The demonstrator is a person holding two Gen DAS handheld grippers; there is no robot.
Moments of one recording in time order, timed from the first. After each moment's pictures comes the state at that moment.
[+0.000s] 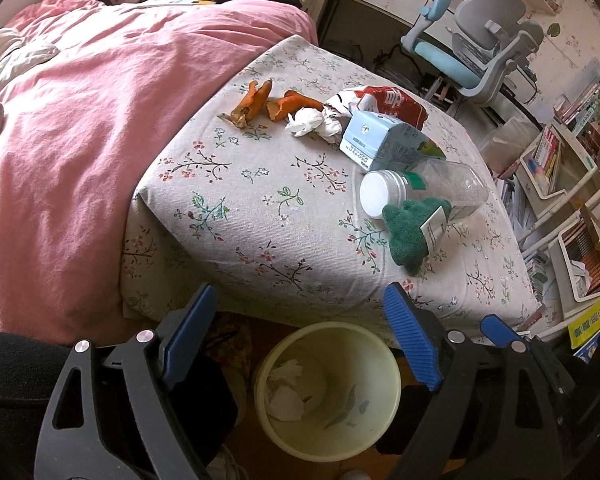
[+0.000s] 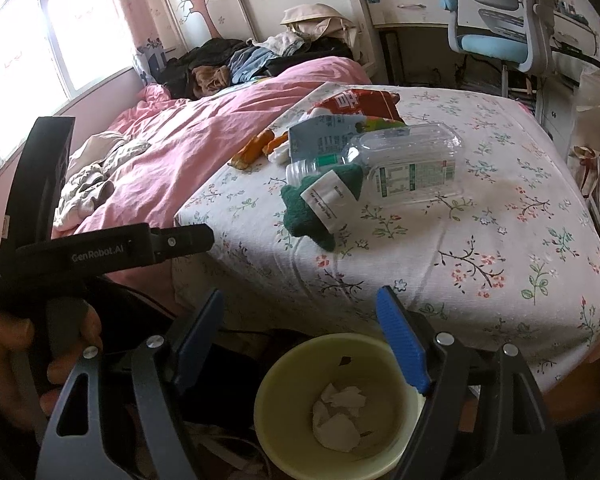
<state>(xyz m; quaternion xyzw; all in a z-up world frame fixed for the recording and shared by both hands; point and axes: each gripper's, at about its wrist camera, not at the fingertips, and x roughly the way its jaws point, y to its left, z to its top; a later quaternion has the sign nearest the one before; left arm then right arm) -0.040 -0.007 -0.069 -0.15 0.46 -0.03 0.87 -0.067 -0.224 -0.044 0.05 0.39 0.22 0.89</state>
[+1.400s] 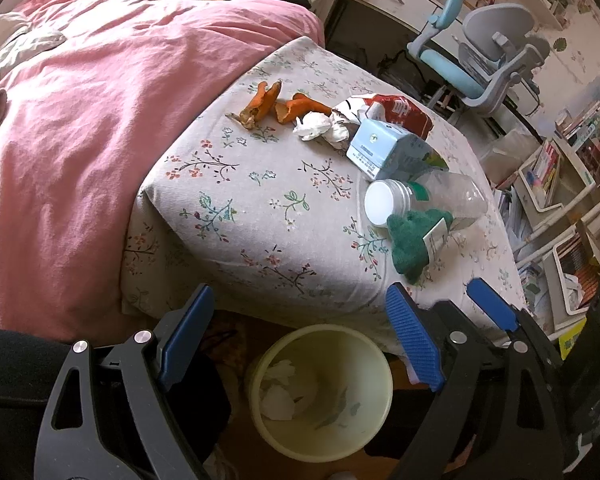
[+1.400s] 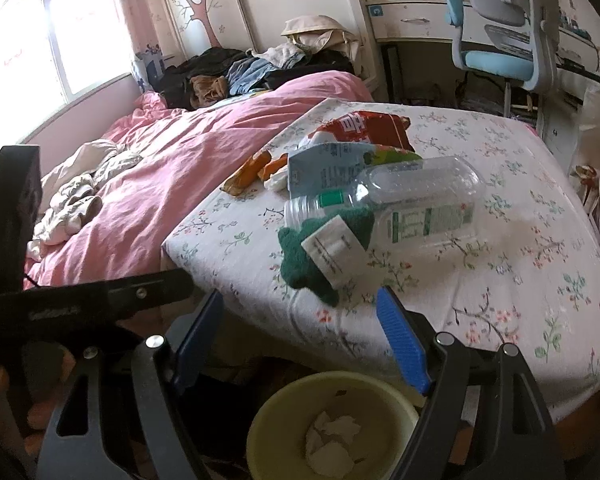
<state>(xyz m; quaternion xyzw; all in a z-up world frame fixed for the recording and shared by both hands) -0.039 0.000 -0.068 -0.17 0.46 -0.03 0.87 -0.032 -0.205 -0.040 0.04 0.37 0.21 0.91</state>
